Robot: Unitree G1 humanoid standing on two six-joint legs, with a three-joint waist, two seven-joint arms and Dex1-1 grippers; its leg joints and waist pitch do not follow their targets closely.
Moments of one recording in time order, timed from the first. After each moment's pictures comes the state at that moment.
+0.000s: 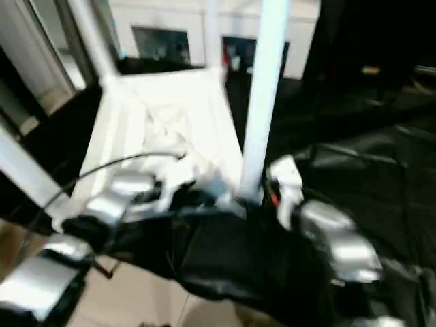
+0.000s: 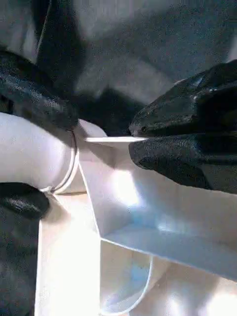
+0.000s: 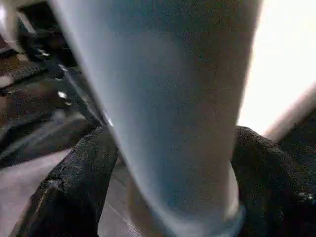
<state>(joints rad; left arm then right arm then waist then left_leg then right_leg) -0.76 0.18 -0.26 0.92 0.04 -0.15 -1.31 -0.27 -0.45 0.07 0.16 0.25 0.35 1.02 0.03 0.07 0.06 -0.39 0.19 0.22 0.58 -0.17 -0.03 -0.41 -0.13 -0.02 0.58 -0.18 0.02</state>
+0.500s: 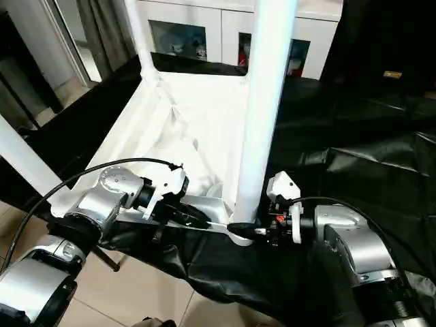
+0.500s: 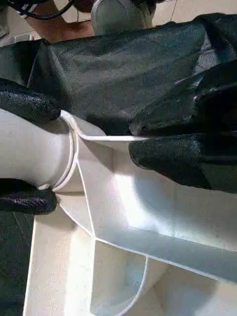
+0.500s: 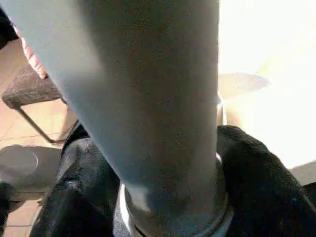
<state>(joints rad) -0.76 0.22 -0.28 0.89 0.02 -0.13 -1.47 -0.27 -0.53 0.11 0.15 0.31 0.37 1.20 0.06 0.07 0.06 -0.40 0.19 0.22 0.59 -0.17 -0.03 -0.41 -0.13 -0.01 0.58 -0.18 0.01</state>
